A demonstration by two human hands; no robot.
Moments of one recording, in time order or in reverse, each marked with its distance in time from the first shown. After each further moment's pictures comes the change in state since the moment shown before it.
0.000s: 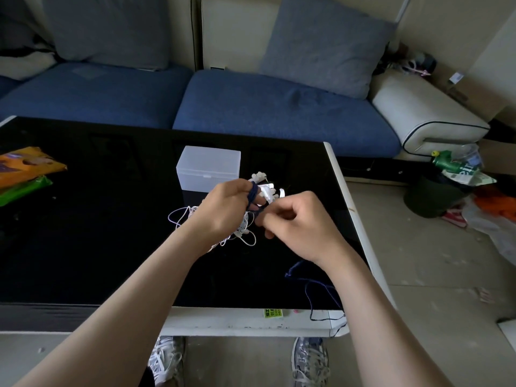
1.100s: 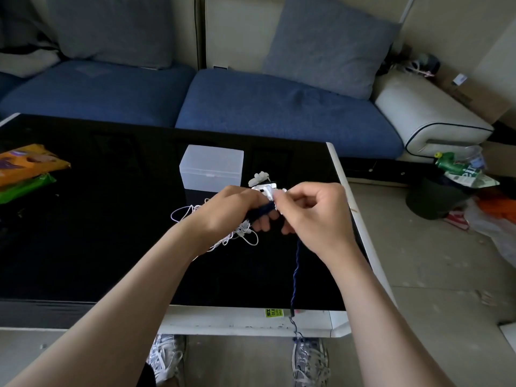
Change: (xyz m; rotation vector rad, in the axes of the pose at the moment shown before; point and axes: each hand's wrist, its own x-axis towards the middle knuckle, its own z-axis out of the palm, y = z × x) left_hand -0.014 0.014 -0.007 -0.054 -0.241 0.045; right_hand -0.004 -0.007 -0.004 0.080 0.315 -0.088
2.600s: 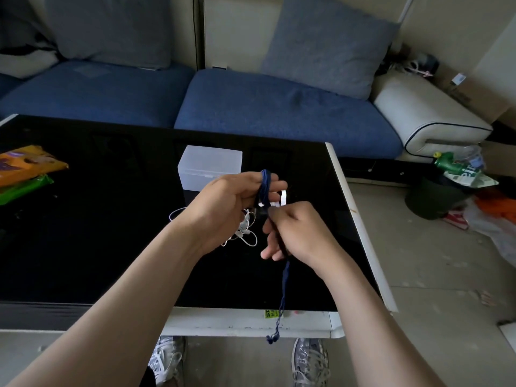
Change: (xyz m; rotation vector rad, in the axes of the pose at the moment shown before) left_hand 0.014 -0.003 0.002 -0.502 0.057 0.005; right_hand -0.004 0.009 0.013 0.046 -0.326 0.443
